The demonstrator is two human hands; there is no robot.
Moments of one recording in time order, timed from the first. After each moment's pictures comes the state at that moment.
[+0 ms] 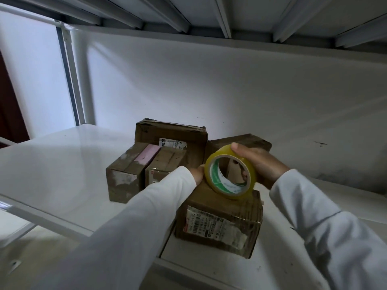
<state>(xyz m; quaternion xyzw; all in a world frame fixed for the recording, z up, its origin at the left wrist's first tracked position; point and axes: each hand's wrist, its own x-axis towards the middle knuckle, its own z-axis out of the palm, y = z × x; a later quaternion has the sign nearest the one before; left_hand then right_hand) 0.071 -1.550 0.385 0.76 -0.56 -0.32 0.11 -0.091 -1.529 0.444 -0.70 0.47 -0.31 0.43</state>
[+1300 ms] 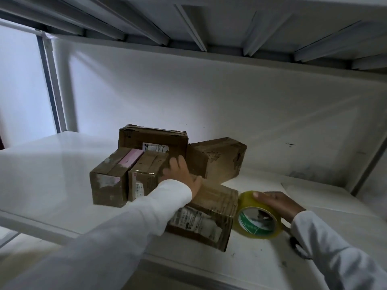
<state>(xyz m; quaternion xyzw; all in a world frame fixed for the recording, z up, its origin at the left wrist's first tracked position) 0.040 -1.505 0.388 0.77 -0.61 -0.10 0.16 -0.203 -1.495 0.386 -0.63 0.61 -0.28 0.38</state>
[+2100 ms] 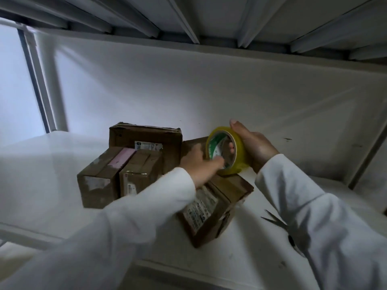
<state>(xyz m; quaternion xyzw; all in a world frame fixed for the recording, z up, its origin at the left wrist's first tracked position) 0.009 -1.494 0.429 0.57 -0.60 -0.36 0.43 -0.127 -1.516 0.476 -0.57 0.49 -0.48 0.45</state>
